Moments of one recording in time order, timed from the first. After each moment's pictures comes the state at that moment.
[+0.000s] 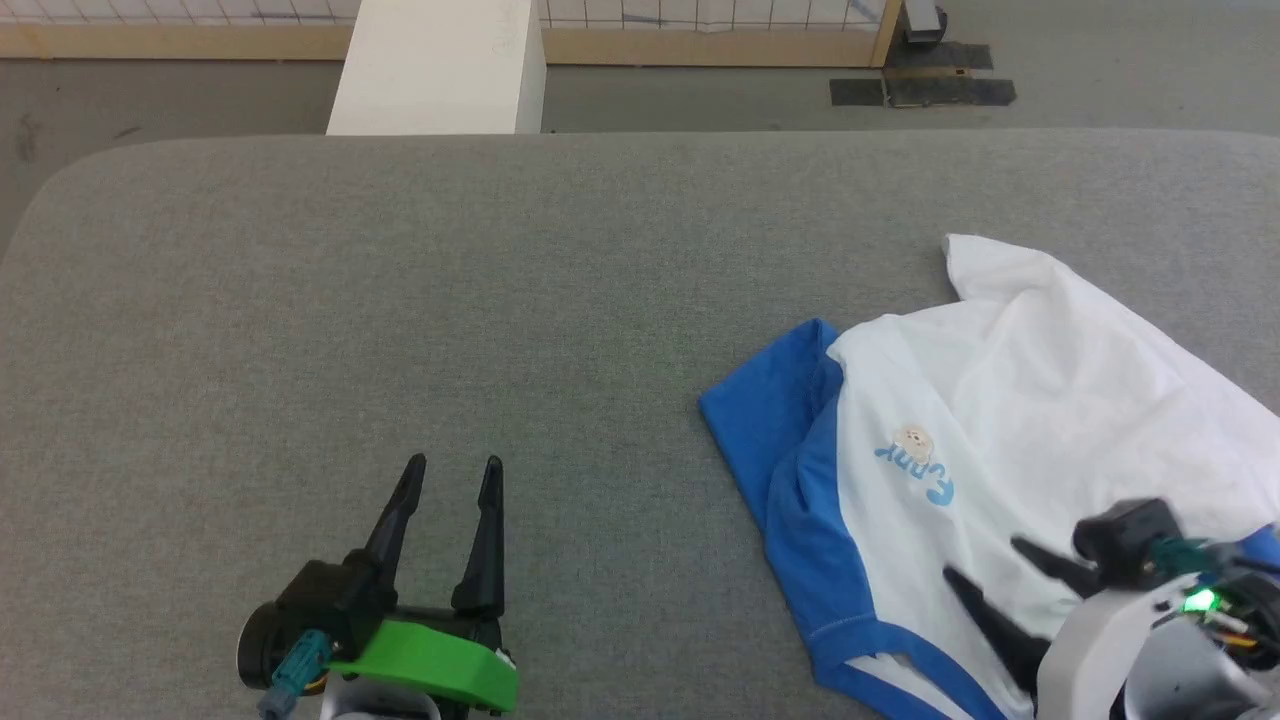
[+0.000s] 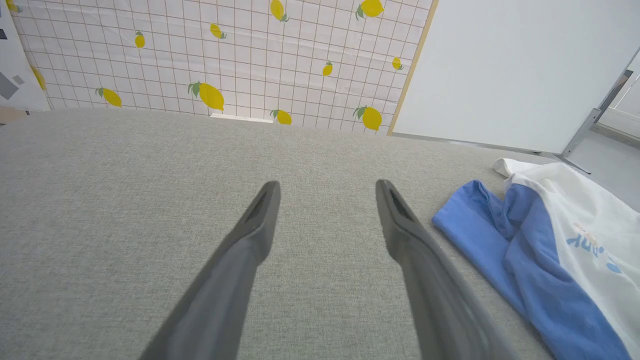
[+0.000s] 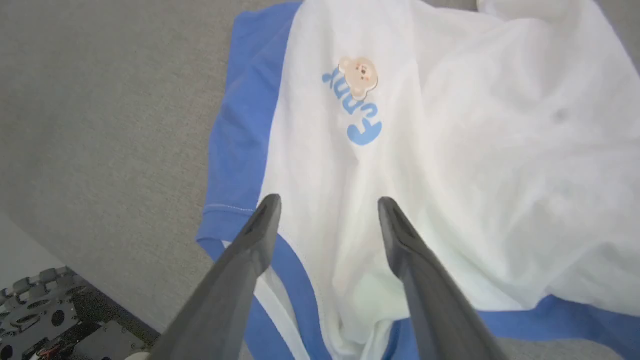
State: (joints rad) left arm 0.02 0.06 -0.14 0.04 -0.23 -0.07 -0.26; right arm 0.11 -0.39 0.17 -0.25 0.37 0.13 0.57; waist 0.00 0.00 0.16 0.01
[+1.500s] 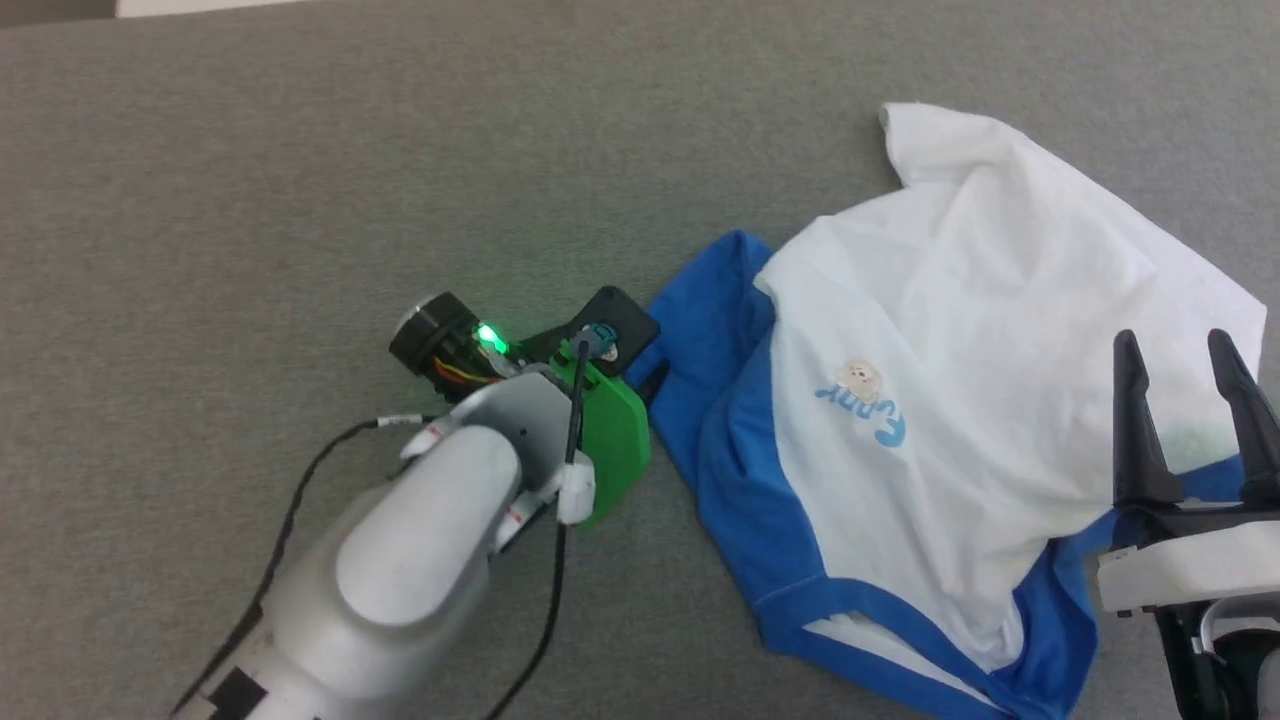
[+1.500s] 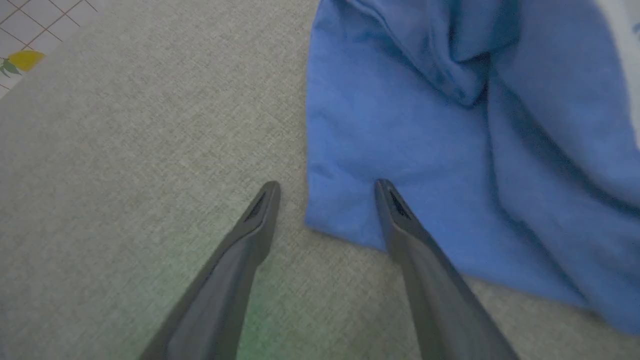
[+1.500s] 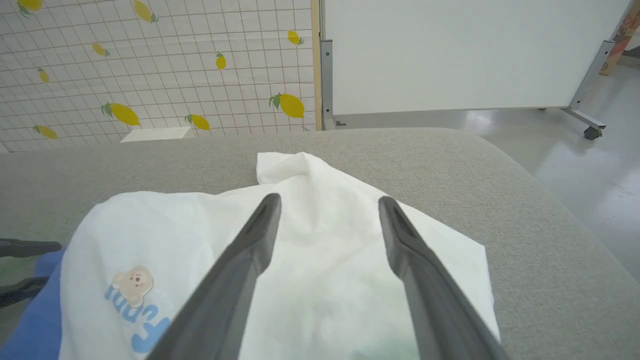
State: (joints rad) left arm -0.65 0.24 -0.70 0.35 -0.22 -0.13 0.34; right arm -0.01 -0.05 -0.17 -0.24 0.14 0.13 0.01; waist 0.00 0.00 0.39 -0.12
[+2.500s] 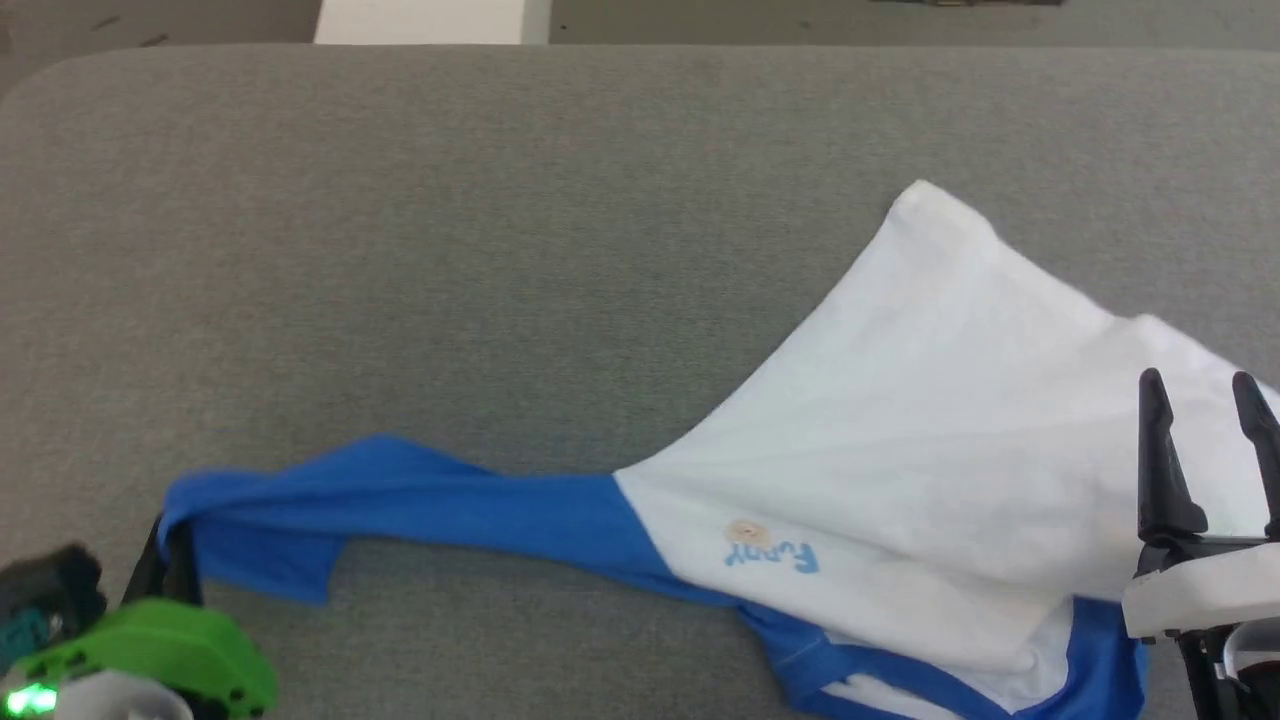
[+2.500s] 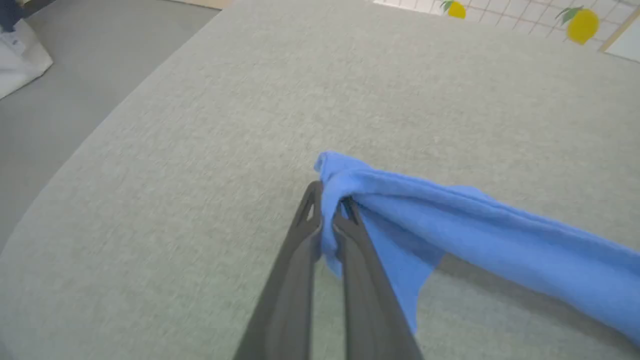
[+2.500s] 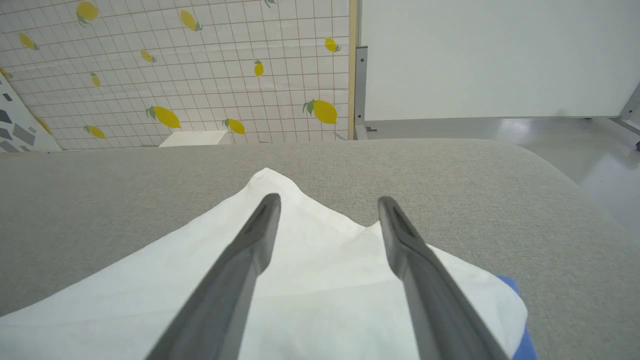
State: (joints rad) left arm 0.13 0.44 -0.06 -0.23 -0.55 0.38 0.14; right arm 0.03 -0.05 -0.22 -0.23 0.14 0.13 0.04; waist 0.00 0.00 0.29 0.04
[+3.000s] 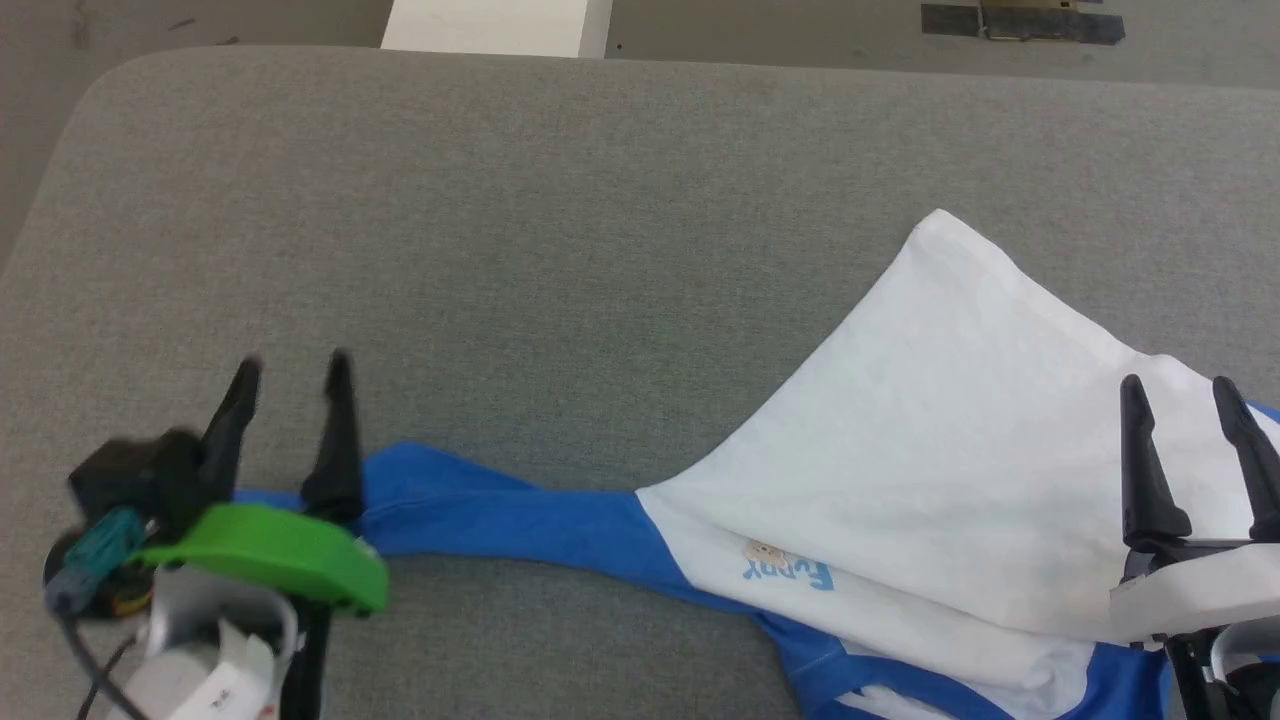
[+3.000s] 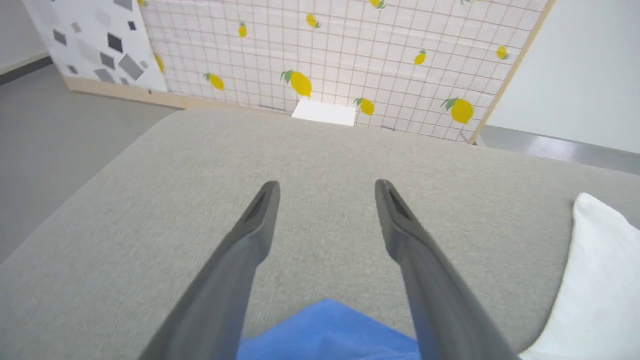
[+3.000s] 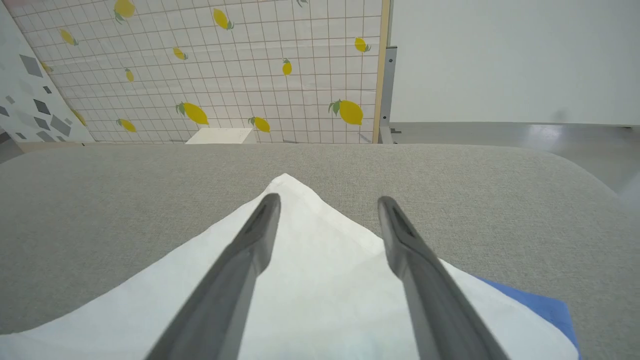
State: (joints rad) left arm -0.02 0.41 -0.20 -0.35 -0.50 0.31 0.09; right arm 0.04 -0.05 -0.20 -0.24 0.13 0.13 0.07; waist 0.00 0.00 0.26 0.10
